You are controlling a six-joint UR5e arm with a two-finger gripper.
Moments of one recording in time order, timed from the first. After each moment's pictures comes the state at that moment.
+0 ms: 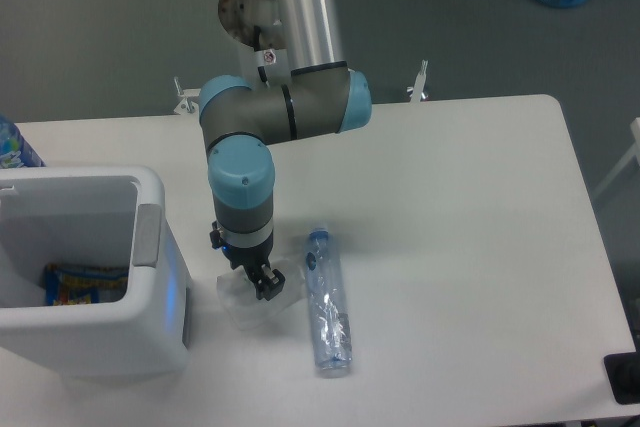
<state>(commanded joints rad) 2.22 -2.01 -1.77 -0.84 1.50 1.04</state>
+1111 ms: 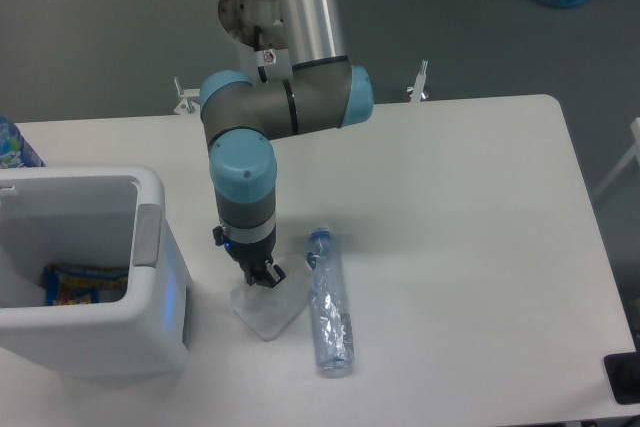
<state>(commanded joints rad) 2.24 -1.95 -1.78 -0.84 1.49 1.03</state>
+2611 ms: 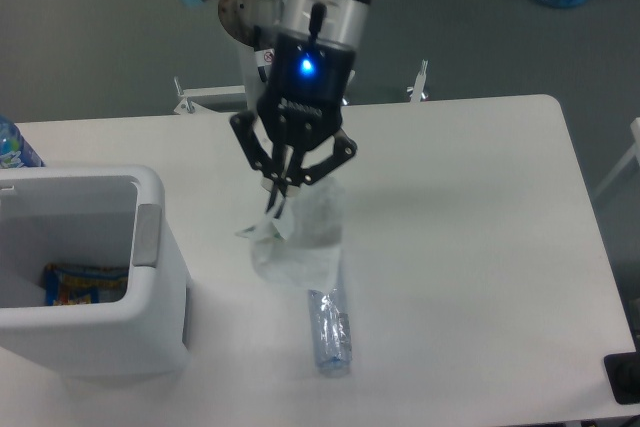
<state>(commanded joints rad) 2.42 -1.61 -1.59 -0.84 0.97 0.39</state>
